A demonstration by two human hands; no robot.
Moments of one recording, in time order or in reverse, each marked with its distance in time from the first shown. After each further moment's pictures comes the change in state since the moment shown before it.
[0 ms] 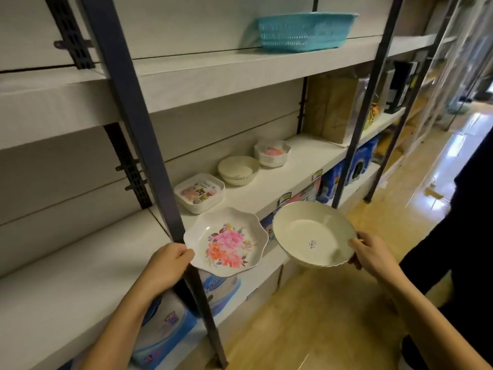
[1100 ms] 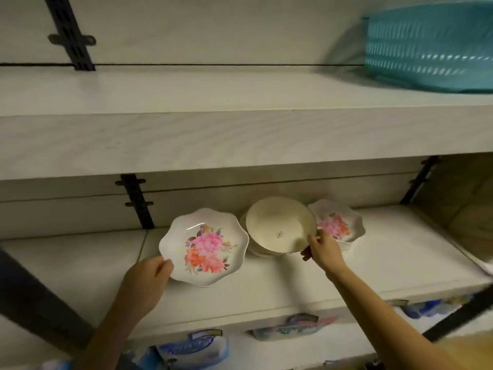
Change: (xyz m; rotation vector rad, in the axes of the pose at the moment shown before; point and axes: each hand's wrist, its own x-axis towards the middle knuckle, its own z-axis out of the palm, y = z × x) left_hand 0.197 0.087 0.044 -0.050 0.616 -0.450; right_hand 0.391 -0.140 0.131 0.038 -0.510 -0.352
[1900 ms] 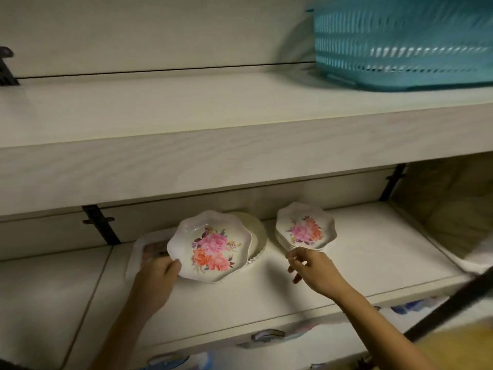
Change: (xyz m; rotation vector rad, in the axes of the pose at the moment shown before) left_hand 0.031 0.068 0.072 0.001 -0.009 0.027; right_hand 0.006 0.027 -0.067 -0.304 -0.310 -0.159
